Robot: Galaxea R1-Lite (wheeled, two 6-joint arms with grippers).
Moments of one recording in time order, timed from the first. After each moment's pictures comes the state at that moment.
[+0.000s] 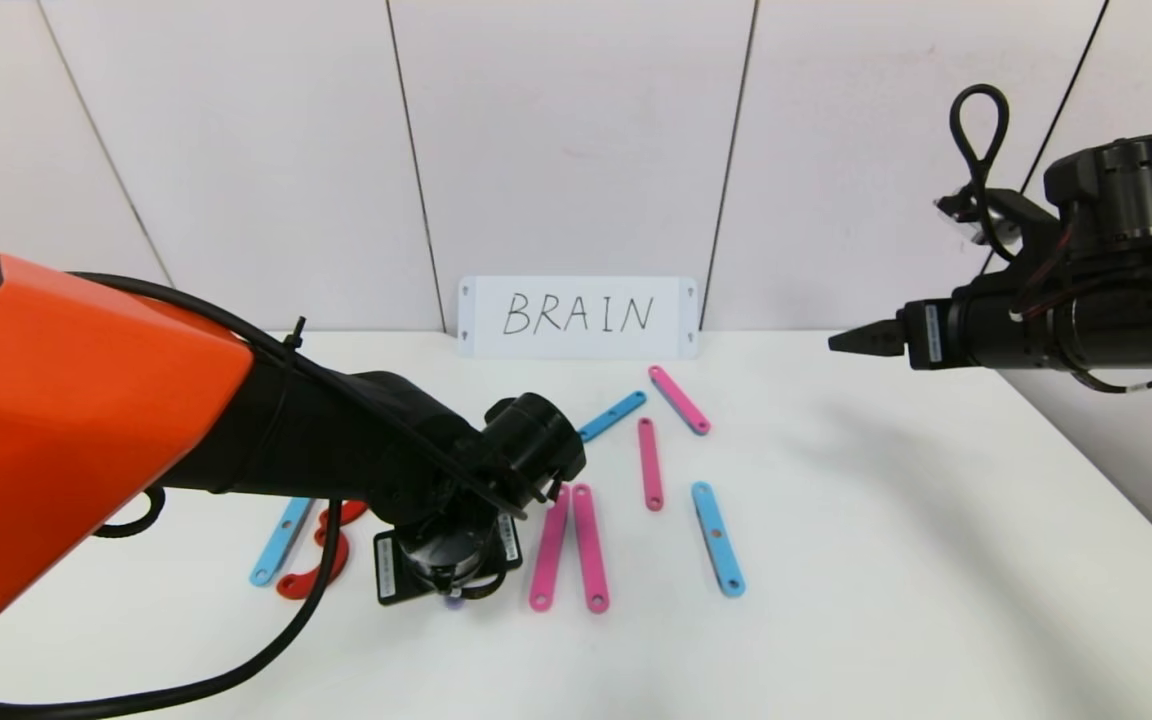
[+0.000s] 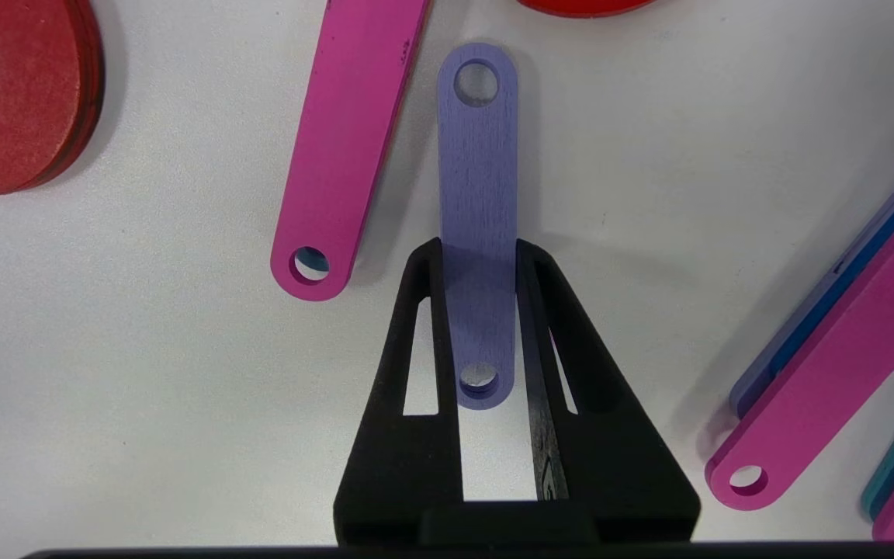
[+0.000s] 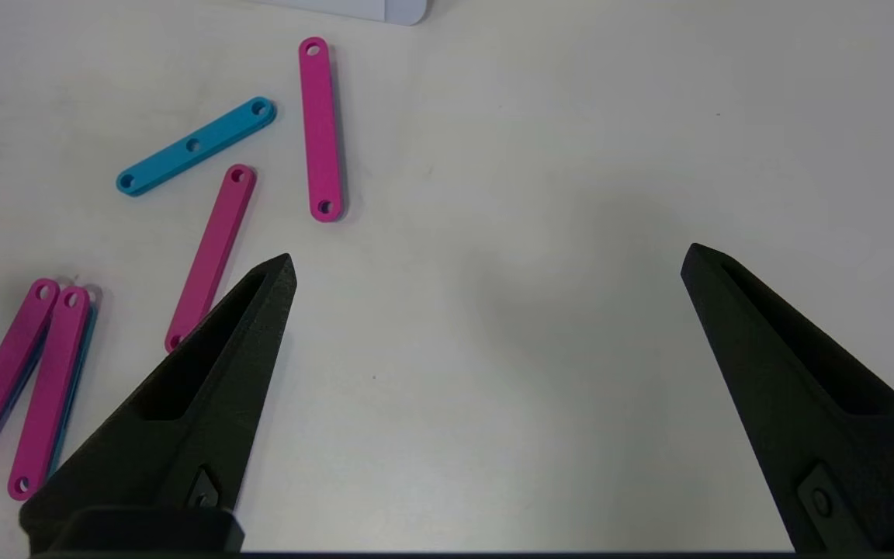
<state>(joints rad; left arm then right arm) -0.73 2.04 -1.30 0.53 0.43 -1.00 0.12 1.71 -1.22 0.08 0.17 0.01</state>
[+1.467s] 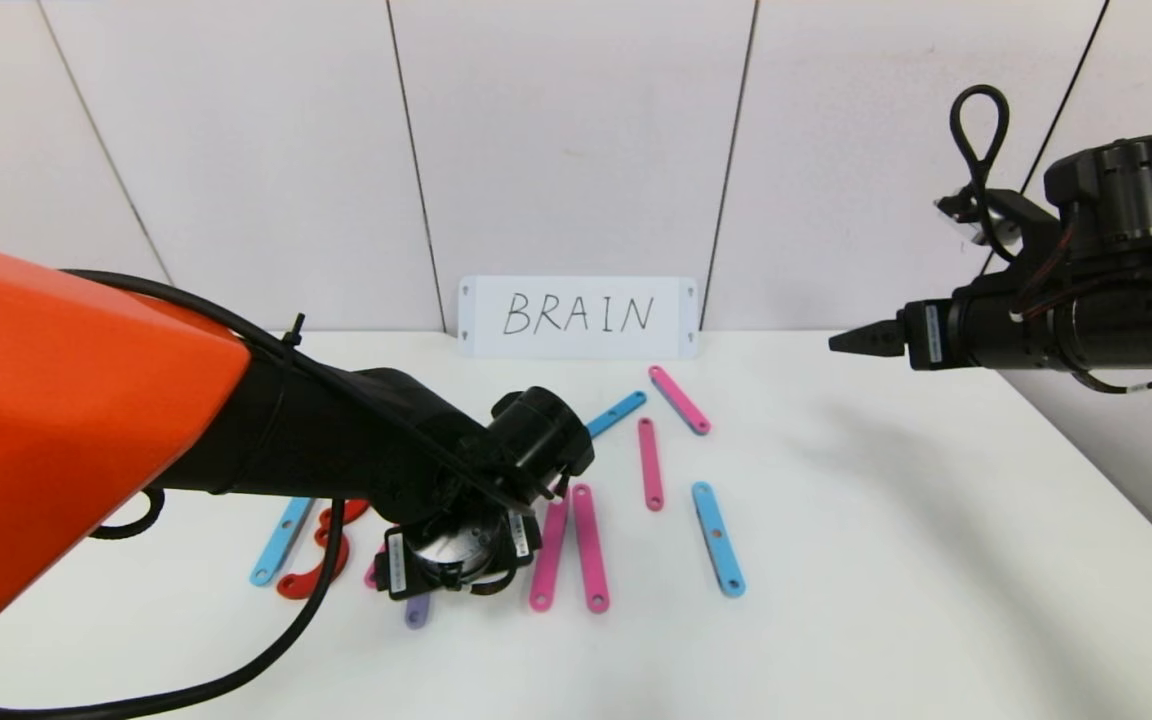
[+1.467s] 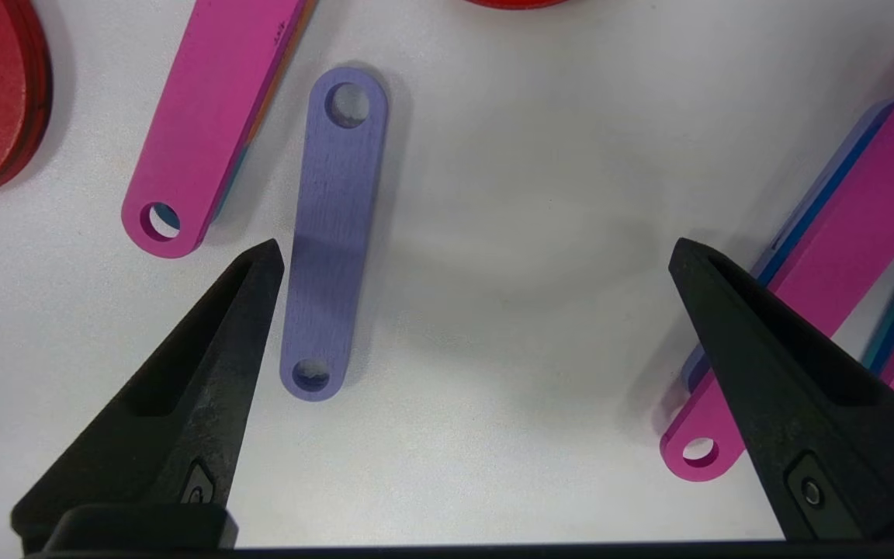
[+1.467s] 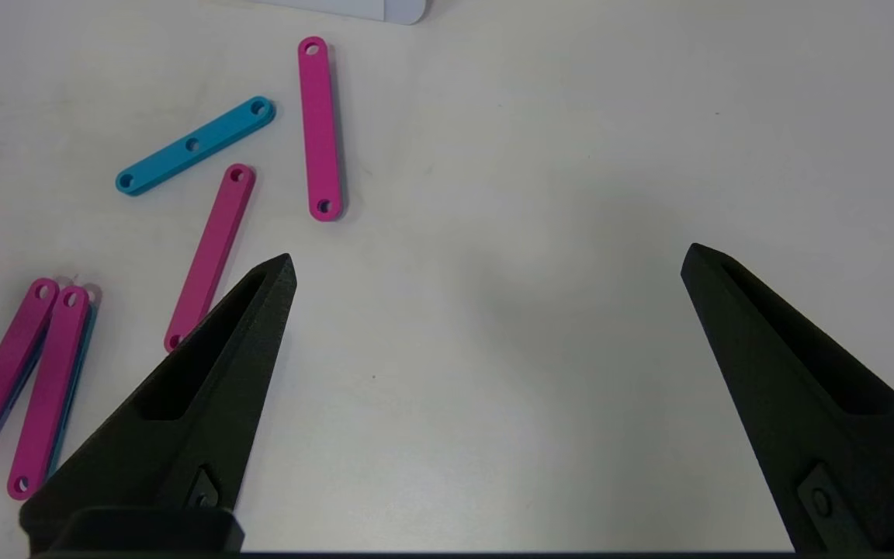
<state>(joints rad) -0.74 2.04 -1.31 0.52 0.42 -0.99 0.12 1.71 -1.22 0.08 0.17 0.01</state>
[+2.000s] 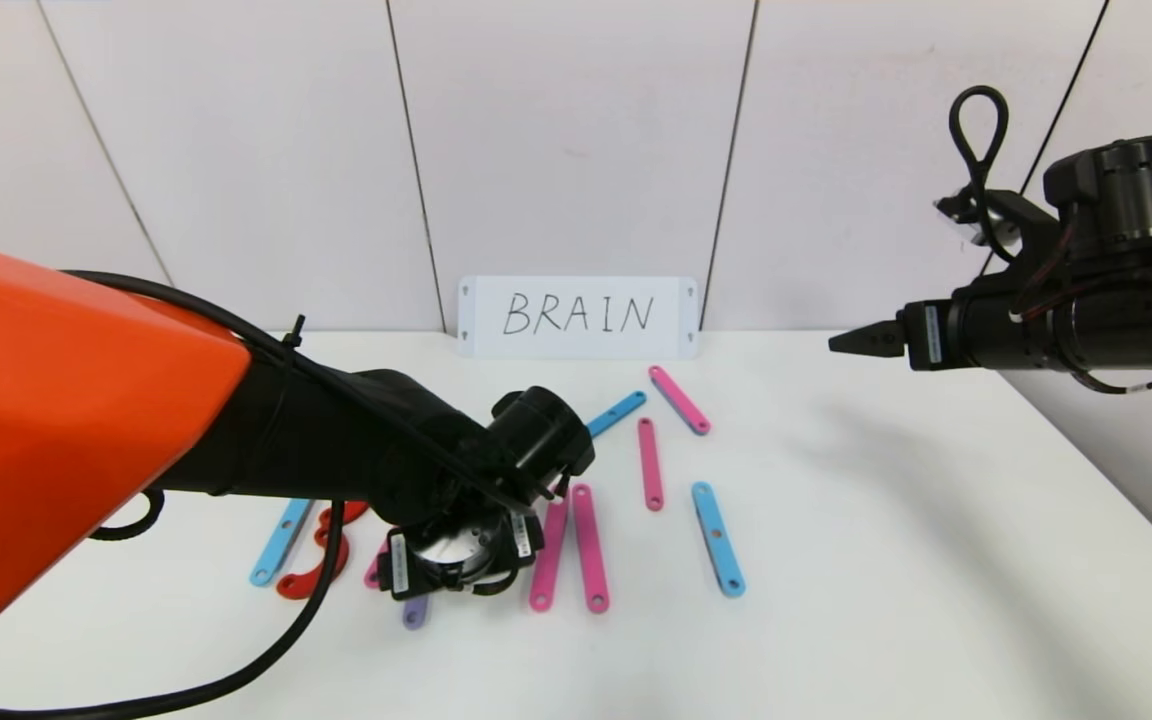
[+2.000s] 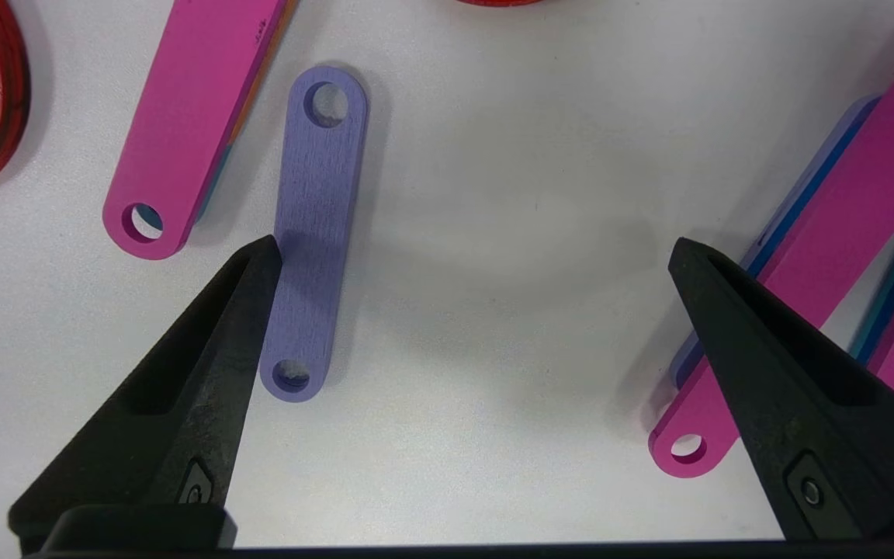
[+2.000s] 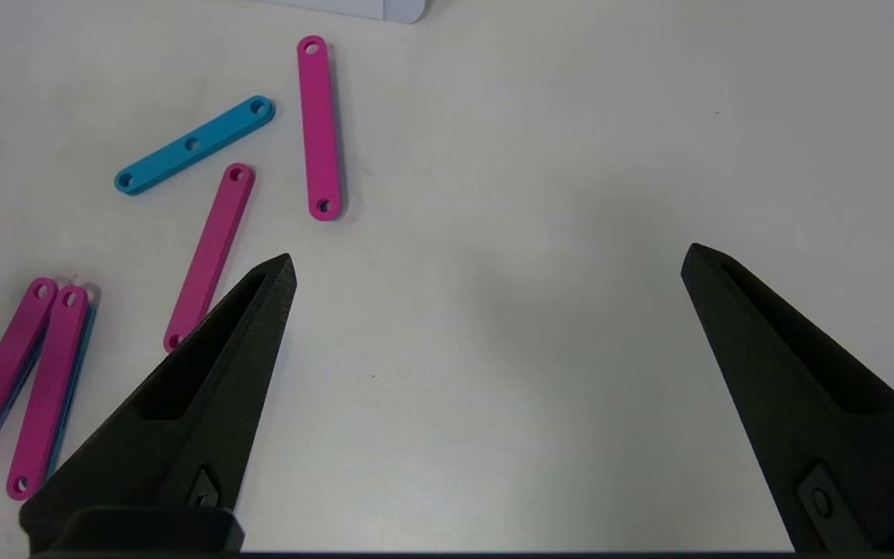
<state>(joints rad) -0.74 2.03 -1.31 0.50 0.40 -0.98 0.12 1.71 -1.22 0.08 0.17 0.01</state>
